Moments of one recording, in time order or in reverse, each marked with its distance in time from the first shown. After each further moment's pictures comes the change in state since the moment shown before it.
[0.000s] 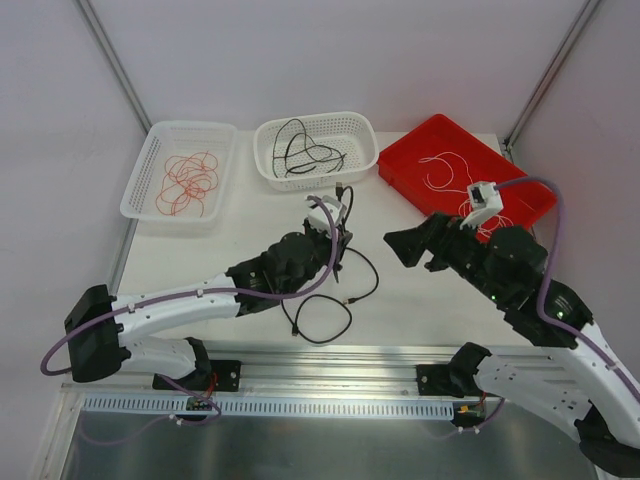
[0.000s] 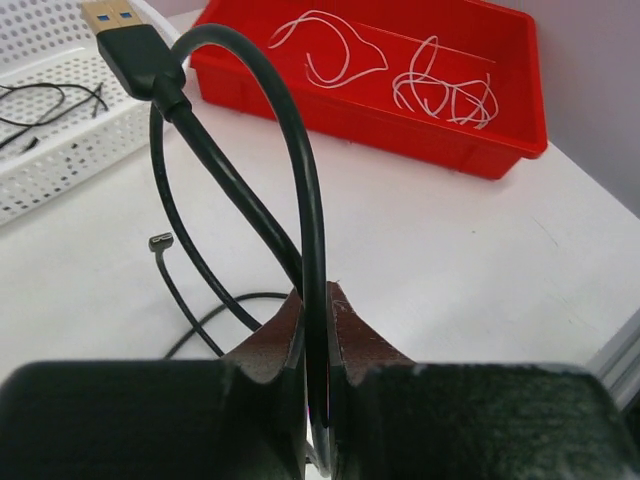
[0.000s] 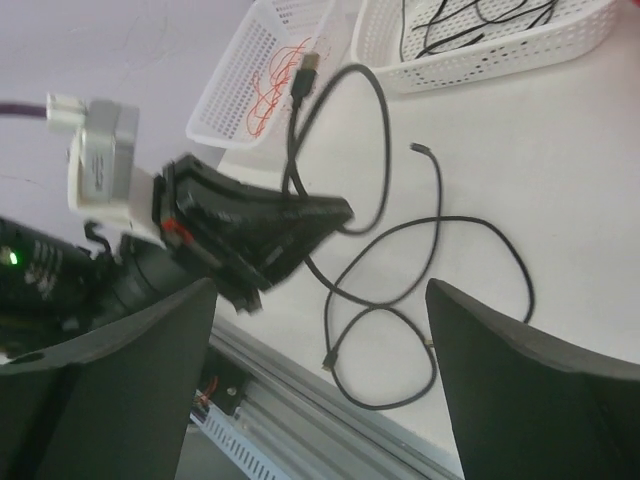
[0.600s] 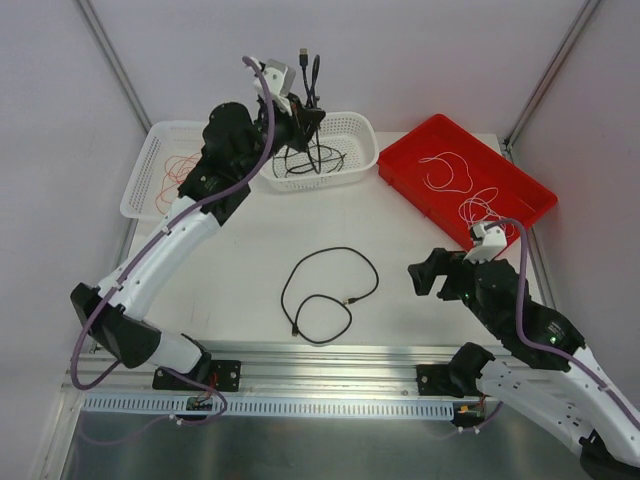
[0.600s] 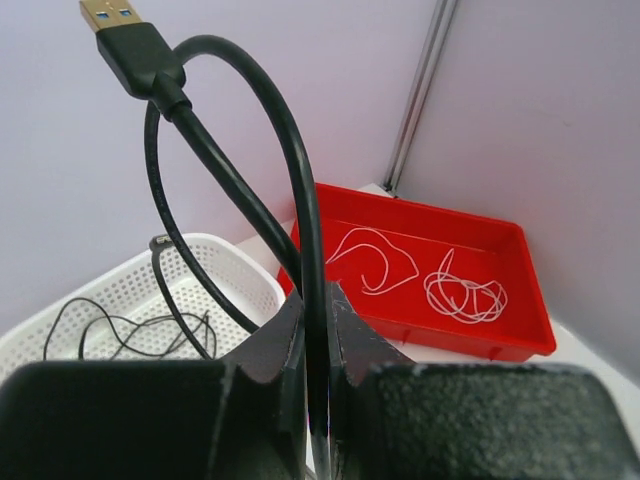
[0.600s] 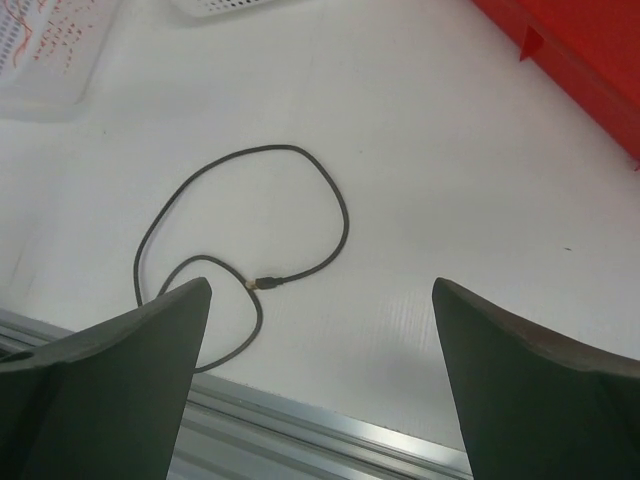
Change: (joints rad) left arm 0.518 0.145 0.661 -0.240 0.534 0.073; right arm 0.000 -0.238 -0.260 -0.191 0.251 -0.134
